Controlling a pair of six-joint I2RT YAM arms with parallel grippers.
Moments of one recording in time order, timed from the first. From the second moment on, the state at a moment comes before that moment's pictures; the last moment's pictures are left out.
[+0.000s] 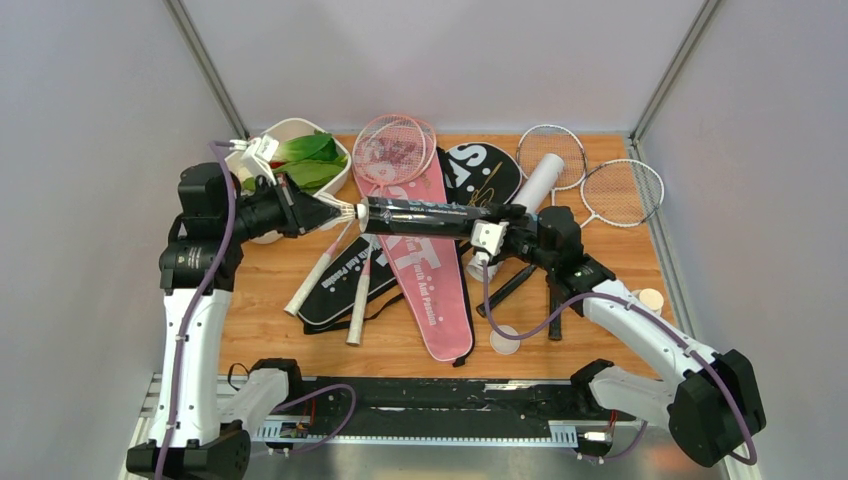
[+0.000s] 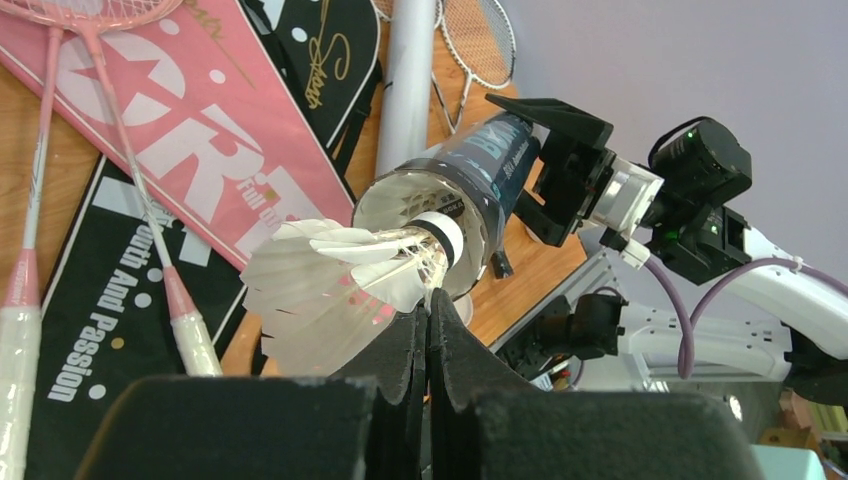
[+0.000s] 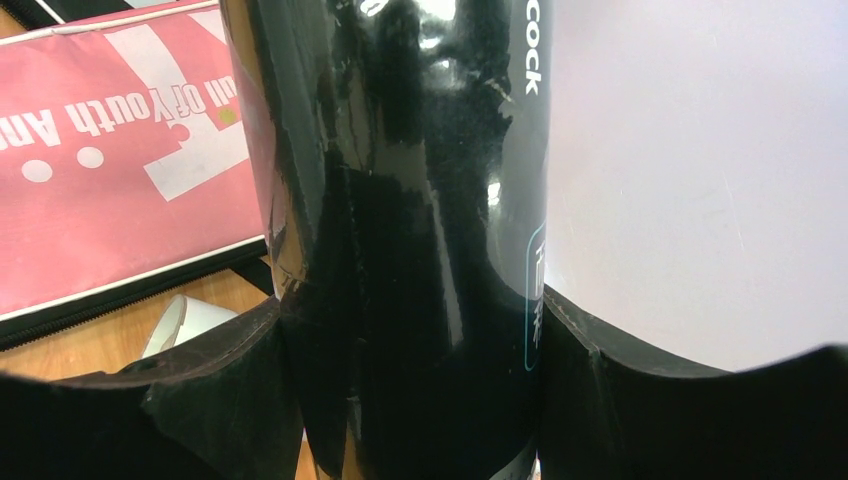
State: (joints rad) left arm 0.01 0.93 1.29 -0.74 0.79 -0.43; right arm 0.51 1.08 0.70 0.11 -0.37 -0.95
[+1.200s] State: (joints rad) left arm -0.23 1.01 1.16 -0.53 0.72 -0.59; right arm 0.59 1.15 0.67 0.17 -0.33 -0.86
